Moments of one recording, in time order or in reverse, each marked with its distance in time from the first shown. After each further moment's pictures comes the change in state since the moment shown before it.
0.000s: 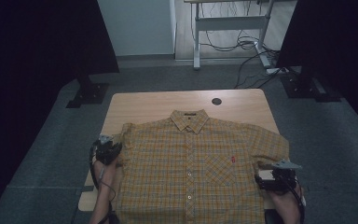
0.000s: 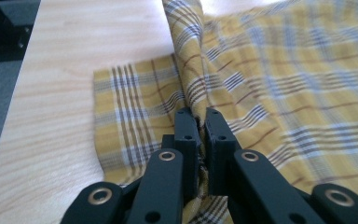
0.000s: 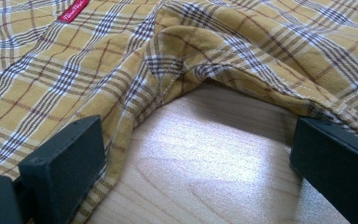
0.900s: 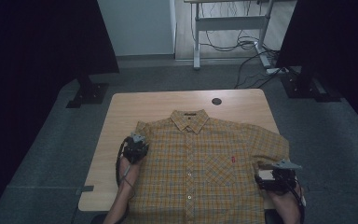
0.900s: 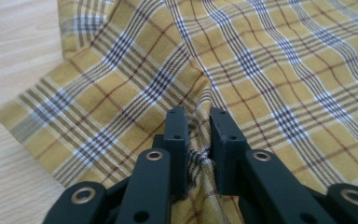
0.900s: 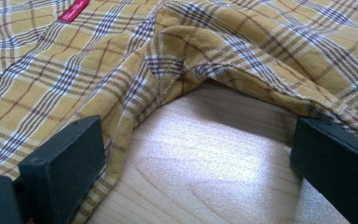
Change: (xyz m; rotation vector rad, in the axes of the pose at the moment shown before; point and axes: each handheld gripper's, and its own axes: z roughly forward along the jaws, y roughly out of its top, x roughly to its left) left arm -0.095 0.015 0.029 0.101 -0.076 0.186; right arm 0.000 0.000 0.000 0.000 0.000 -0.001
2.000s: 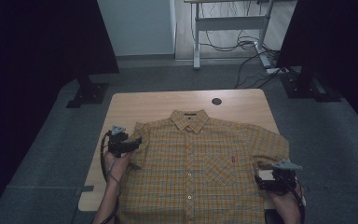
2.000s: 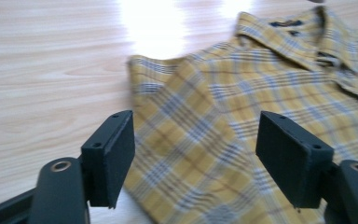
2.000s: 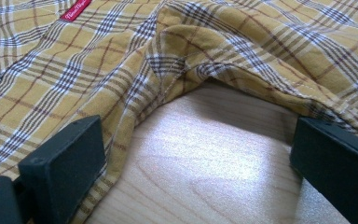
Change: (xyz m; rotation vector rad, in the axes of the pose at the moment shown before) left arm 0.050 0.014 -0.040 -0.141 -0.052 -0.167; right arm 0.000 -0.001 -0.001 0.000 0.005 -0.006
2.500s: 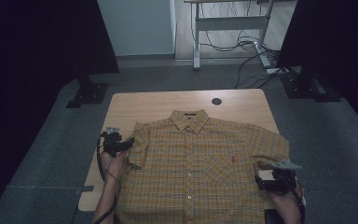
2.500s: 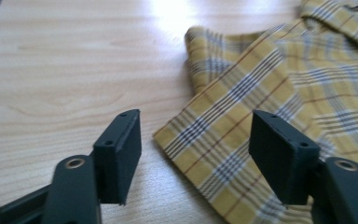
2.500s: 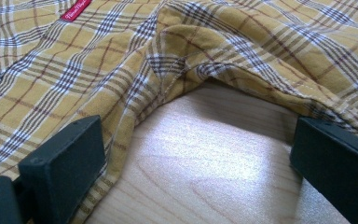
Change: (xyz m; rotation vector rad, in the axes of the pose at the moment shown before) left arm 0.037 -0.017 0.025 0.044 0.077 -0.073; right arm 0.000 0.000 0.000 0.000 0.001 0.000
